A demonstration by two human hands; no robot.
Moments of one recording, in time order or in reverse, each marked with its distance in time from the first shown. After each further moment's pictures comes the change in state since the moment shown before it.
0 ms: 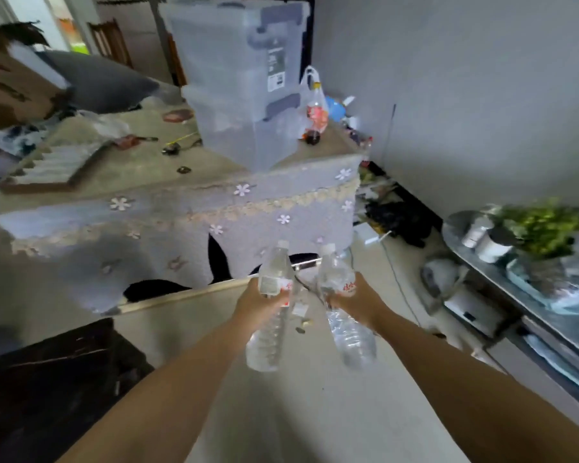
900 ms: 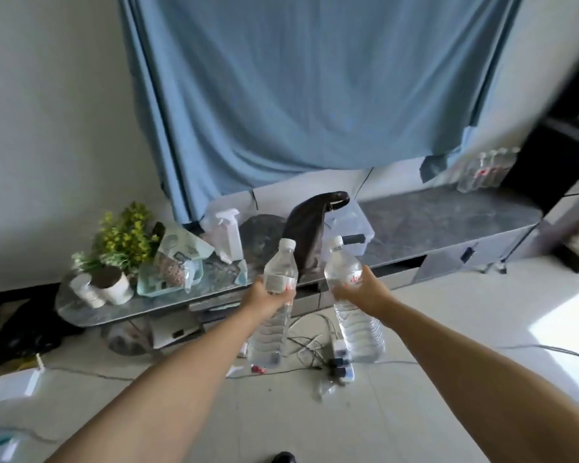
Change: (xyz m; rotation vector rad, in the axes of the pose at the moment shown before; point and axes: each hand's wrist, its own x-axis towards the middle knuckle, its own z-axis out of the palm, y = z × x) left_hand -0.177 0.164 0.646 0.574 -1.165 0.494; right_hand -0.376 0.323 -0.364 0.491 1.209 0.626
